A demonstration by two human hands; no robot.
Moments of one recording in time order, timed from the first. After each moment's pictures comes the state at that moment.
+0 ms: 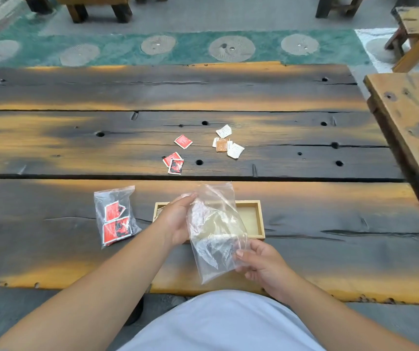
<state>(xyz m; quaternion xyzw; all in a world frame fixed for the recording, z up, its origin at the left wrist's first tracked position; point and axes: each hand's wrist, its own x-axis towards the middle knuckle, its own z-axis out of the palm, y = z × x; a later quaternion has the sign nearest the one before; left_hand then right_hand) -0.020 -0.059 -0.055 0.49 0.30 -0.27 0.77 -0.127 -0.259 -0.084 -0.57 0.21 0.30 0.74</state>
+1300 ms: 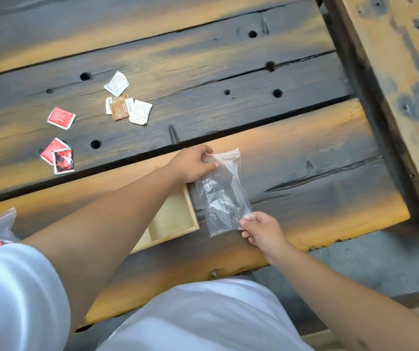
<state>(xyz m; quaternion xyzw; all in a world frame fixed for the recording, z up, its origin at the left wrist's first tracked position) 0.120 -0.287 -0.196 0.87 -0.19 -0.38 0.25 -0.104 -0.419 -0.210 -0.56 0.47 0.21 0.65</state>
